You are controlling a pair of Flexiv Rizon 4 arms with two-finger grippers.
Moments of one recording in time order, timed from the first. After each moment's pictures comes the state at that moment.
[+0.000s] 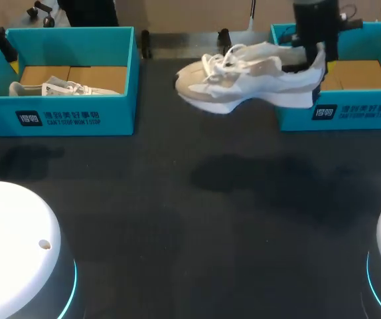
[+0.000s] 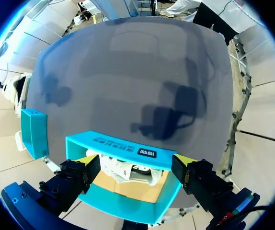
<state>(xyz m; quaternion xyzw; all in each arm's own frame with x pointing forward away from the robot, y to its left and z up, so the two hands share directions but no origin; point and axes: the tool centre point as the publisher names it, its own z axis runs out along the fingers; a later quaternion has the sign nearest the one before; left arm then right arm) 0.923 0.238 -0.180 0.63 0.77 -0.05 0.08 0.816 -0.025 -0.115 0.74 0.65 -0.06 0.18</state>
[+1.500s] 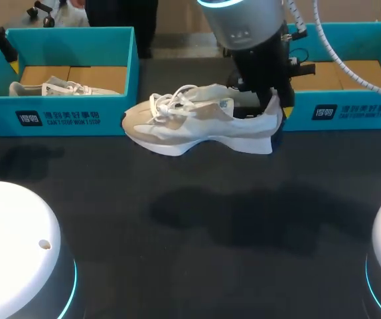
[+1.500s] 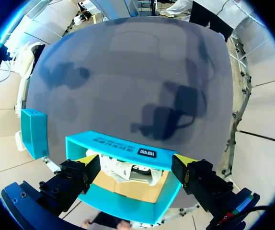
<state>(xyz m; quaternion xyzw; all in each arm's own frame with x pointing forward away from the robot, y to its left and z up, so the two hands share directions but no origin) 0.923 0.238 -0.180 0.63 0.77 -0.05 0.08 0.708 0.069 -0.116 0.77 0.61 -0.10 0.17</state>
